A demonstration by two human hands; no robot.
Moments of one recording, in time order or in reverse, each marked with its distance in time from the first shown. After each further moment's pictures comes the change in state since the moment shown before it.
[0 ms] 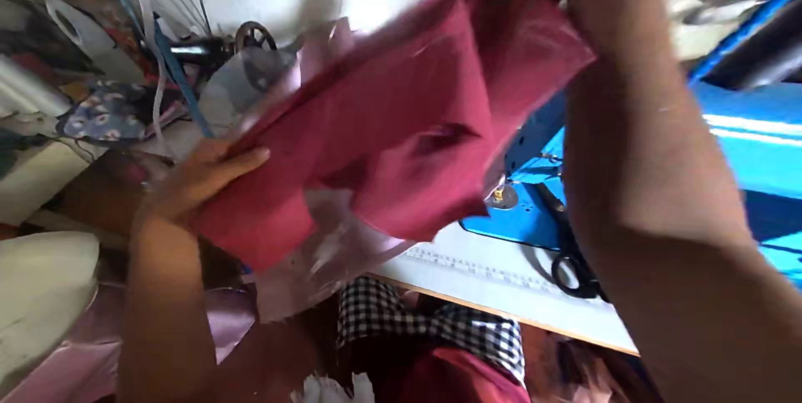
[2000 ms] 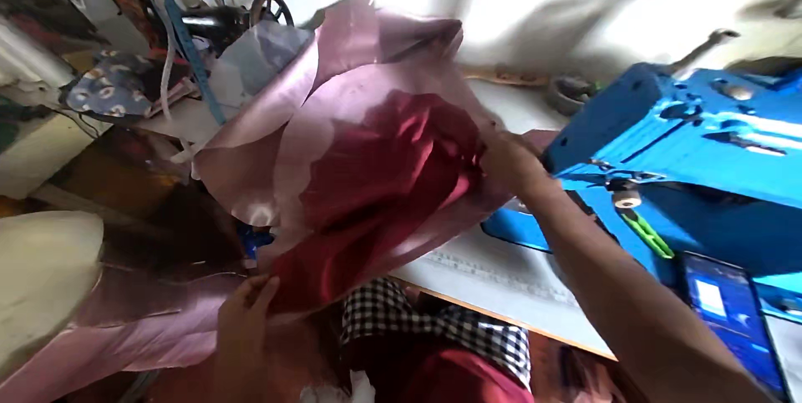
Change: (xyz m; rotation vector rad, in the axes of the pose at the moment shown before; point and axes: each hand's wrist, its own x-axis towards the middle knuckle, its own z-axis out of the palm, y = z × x) left_hand -0.137 -0.130 0.080 -0.120 0.511 -0.445; right_hand -0.117 0.057 0.168 -0.177 -0.221 0.476
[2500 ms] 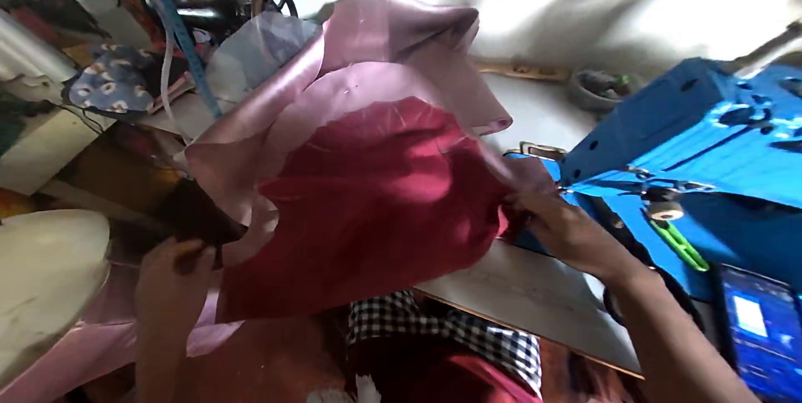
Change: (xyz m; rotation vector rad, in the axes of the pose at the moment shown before) left_hand 0.083 0.008 -0.078 0.603 0.049 0.341; right_hand -0.075 0.074 0.030 0.200 0.050 -0.426
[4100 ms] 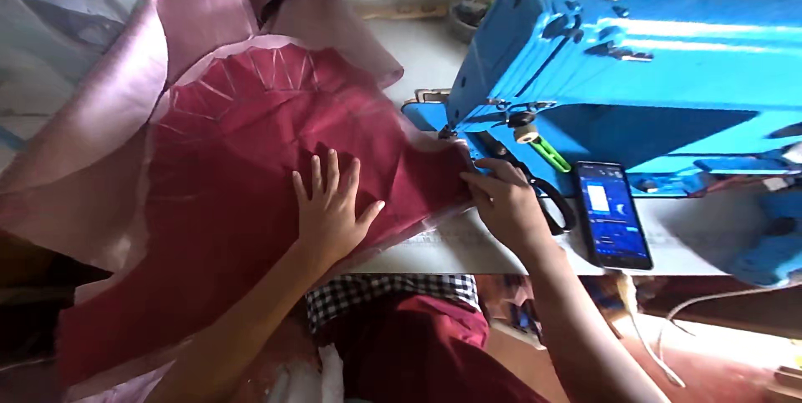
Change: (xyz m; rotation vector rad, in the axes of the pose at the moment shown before) left_hand -0.010 0.235 0.194 0.241 -0.479 0.782; right_hand -0.074 -0.008 0.015 -0.125 0.341 0.414
